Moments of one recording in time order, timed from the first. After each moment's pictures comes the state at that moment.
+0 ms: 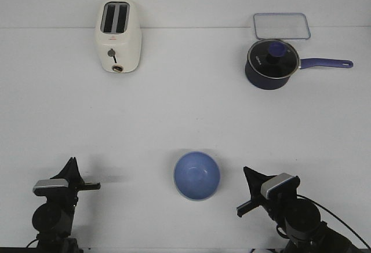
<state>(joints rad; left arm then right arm) -0.07 0.00 0.03 0.00 -0.16 0.02 0.88 0.37 0.52 -0.47 0.31 0.32</state>
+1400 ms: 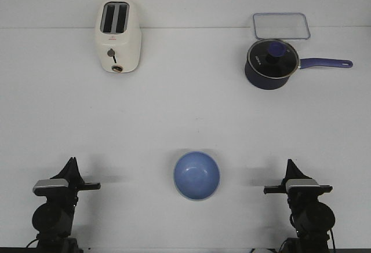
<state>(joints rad) -0.07 0.00 0.03 0.00 -0.16 0.02 -0.05 0.01 0.02 -0.14 -0.06 -0.02</state>
